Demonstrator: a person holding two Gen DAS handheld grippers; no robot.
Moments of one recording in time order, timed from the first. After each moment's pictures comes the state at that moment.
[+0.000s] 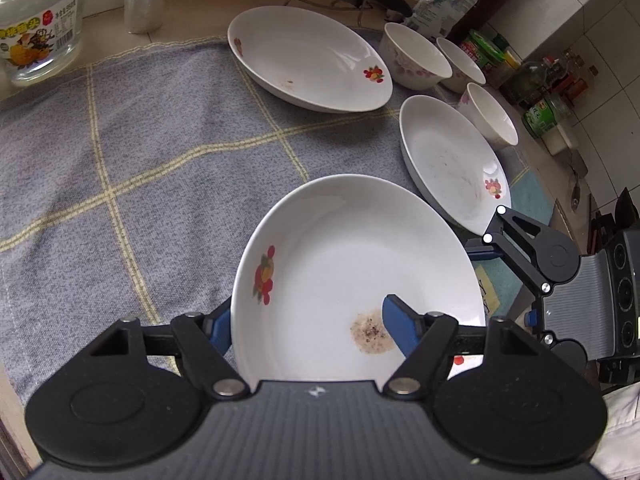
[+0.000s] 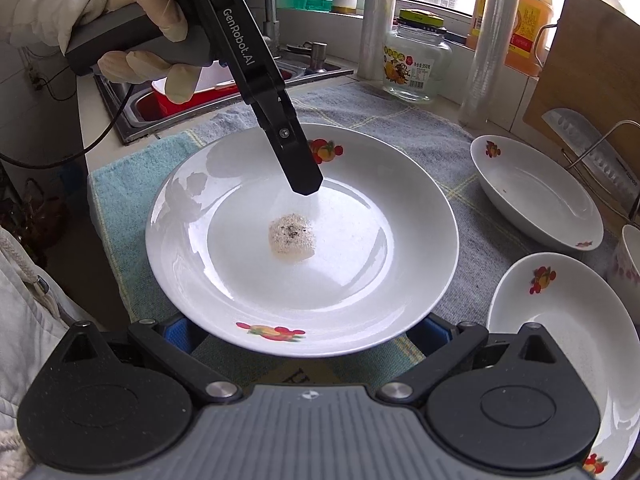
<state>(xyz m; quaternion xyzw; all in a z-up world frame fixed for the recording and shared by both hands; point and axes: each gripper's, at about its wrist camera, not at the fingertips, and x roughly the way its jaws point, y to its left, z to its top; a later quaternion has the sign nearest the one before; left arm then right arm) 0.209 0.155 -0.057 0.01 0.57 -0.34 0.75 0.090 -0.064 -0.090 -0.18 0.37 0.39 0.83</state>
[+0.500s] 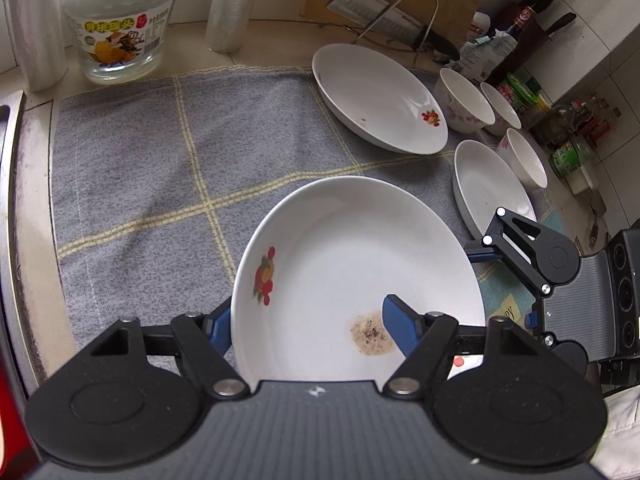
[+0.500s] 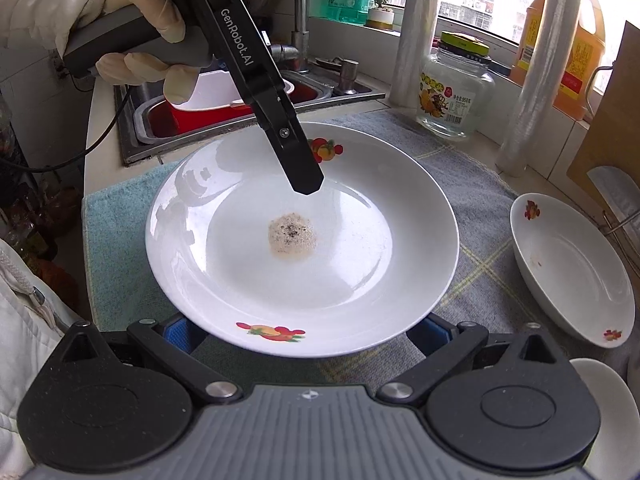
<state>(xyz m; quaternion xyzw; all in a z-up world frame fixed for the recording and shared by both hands) 0.230 0.206 -0.048 -0.02 0.55 -0.29 0.78 0.135 -0.018 -0.084 -0.20 0.34 0.44 0.81</state>
